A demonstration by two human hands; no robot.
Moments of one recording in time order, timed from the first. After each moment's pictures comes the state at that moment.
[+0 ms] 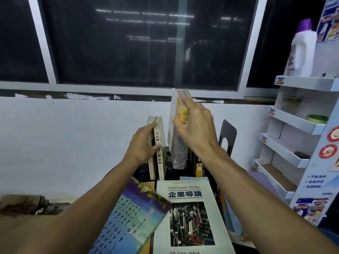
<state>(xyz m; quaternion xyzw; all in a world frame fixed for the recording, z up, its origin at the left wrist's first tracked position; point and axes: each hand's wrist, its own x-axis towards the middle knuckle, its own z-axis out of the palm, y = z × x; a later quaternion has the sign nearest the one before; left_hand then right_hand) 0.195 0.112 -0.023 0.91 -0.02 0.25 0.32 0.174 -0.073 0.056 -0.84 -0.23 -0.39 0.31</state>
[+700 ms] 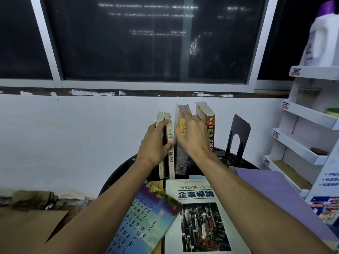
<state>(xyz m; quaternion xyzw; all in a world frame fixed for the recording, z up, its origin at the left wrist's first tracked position) 0.198 0.099 -0.032 0.90 -0.04 0.28 0.33 0.223 -0.043 0.003 -0.87 -0.19 -0.34 0.29</state>
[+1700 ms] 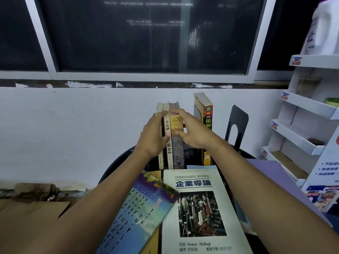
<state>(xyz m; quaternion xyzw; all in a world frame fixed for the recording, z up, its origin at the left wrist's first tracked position) 0.197 0.098 -0.034 0.89 -0.08 0.27 0.35 0.236 -0.072 -0.001 -0.88 -0.32 -0.07 0.33</state>
